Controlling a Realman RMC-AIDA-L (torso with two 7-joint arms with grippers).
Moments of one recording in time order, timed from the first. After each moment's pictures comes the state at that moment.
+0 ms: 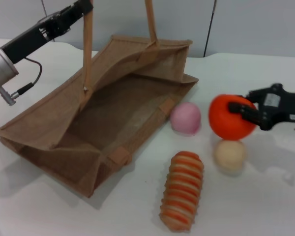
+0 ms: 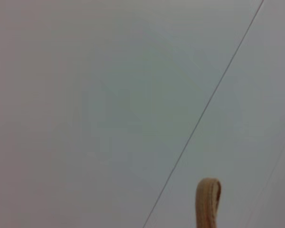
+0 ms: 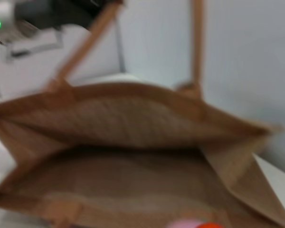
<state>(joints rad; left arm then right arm) -0.64 -2.01 0.36 0.41 -1.52 -1.51 1.64 0.77 2.02 -0.29 -0.53 -2.39 -1.51 1.19</state>
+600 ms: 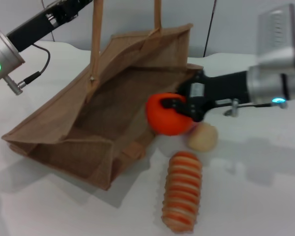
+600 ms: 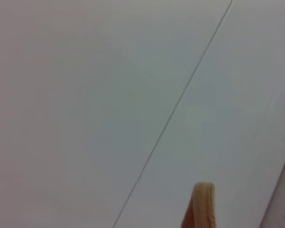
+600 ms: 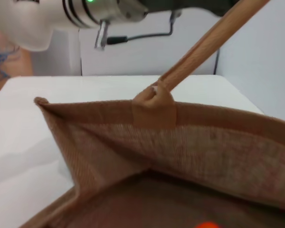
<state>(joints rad) -0.68 -2.01 0.35 0.41 -1.53 -1.58 1.62 1.05 2.02 -0.46 -0.27 -2.39 -1.32 1.13</state>
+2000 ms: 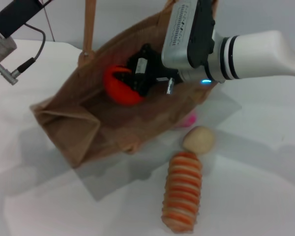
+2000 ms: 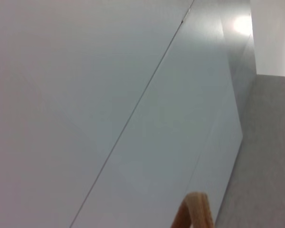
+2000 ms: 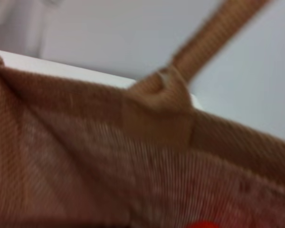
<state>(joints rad) -0.69 -2.01 0.35 0.41 -1.63 -1.76 1.58 1.29 2.04 -0.29 0.08 -2.39 -0.81 0.85</state>
